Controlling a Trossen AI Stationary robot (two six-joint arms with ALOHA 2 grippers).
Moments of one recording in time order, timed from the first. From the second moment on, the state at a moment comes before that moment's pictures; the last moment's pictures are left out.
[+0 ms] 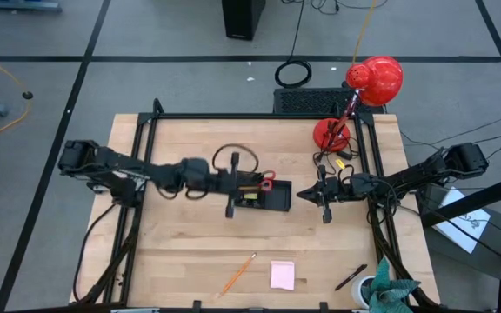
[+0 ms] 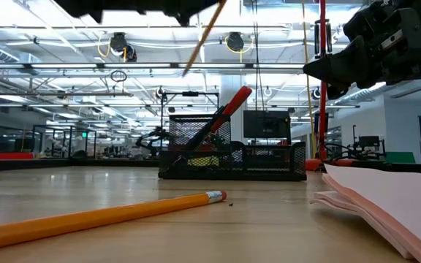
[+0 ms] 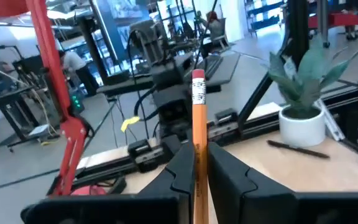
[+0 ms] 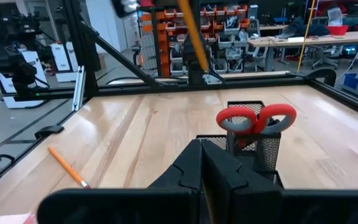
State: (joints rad) left arm -0.06 1.48 0.85 0.61 0.06 0.27; right arm 0.14 1.05 0.08 0.91 0.11 0.09
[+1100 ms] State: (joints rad) left arm 0.20 1.67 0.68 0.93 0.32 0.15; right arm 0.14 1.05 0.08 0.93 0.11 0.11
